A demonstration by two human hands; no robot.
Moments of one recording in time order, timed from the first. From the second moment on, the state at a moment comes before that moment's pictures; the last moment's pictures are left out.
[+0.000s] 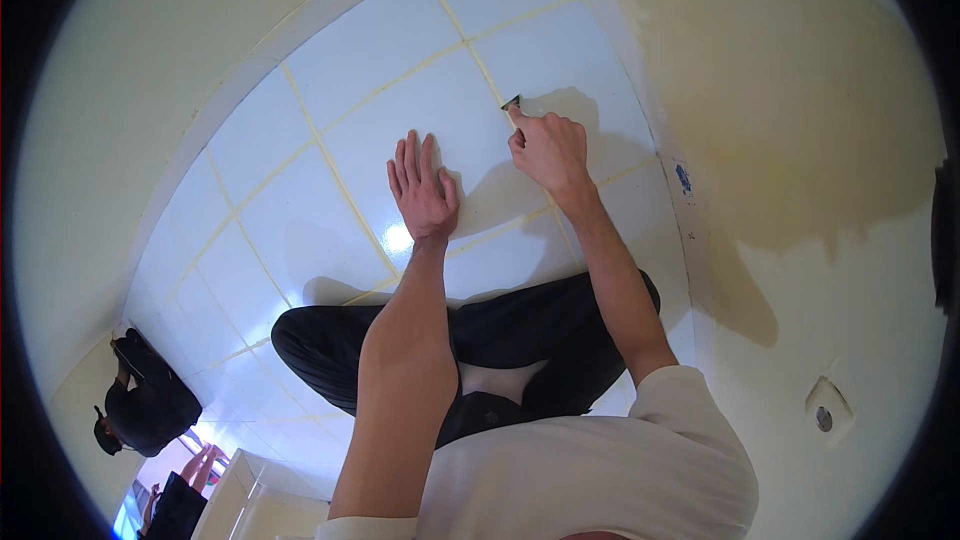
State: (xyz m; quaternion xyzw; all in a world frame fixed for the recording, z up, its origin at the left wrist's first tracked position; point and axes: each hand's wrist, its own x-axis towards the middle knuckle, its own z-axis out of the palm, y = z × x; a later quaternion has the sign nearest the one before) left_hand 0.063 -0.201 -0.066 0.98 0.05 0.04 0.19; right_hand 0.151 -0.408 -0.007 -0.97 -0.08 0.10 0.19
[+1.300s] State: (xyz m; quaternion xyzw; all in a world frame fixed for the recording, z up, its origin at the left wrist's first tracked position) left_hand 0.063 -0.204 -0.065 0.98 0.05 0.03 0.19; right_hand 0.146 -0.406 -0.019 -0.98 -0.09 0.07 0.18
